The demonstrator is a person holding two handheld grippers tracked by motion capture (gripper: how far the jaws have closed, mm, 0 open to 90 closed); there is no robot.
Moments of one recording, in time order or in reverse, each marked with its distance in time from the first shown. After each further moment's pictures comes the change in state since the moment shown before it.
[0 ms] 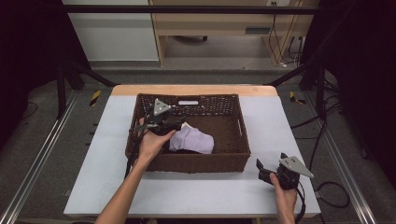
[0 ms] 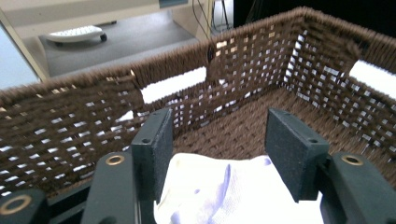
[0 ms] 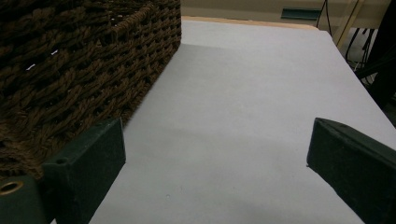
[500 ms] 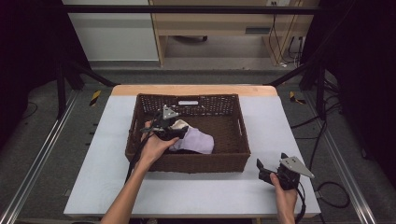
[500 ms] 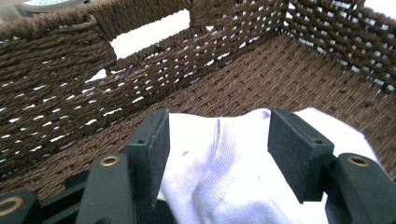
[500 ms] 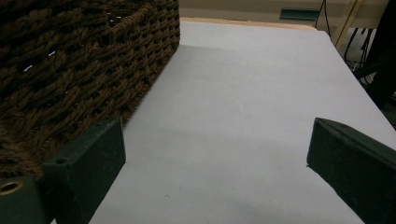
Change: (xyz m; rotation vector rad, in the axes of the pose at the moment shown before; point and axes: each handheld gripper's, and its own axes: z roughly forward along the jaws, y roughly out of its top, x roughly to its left) left arm -0.009 -0.013 0.013 0.157 -0.024 0.068; right arm 0.000 0.000 0.000 -0.003 -0.005 0.006
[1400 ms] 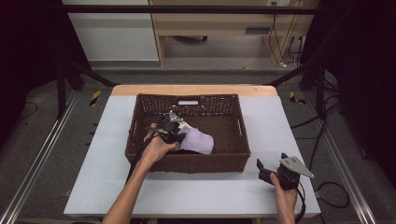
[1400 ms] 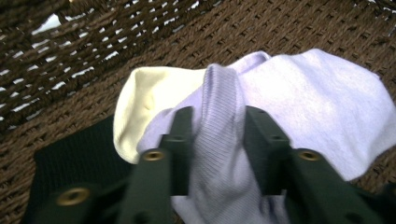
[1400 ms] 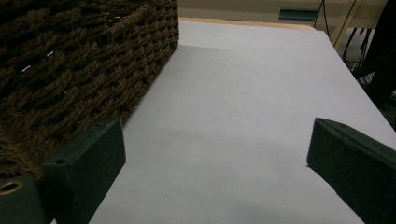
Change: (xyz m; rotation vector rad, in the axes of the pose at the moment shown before) left arm -0.004 -0.008 0.014 0.184 -0.047 0.055; right arm 0.000 0.000 0.000 0.000 -0.003 0.000
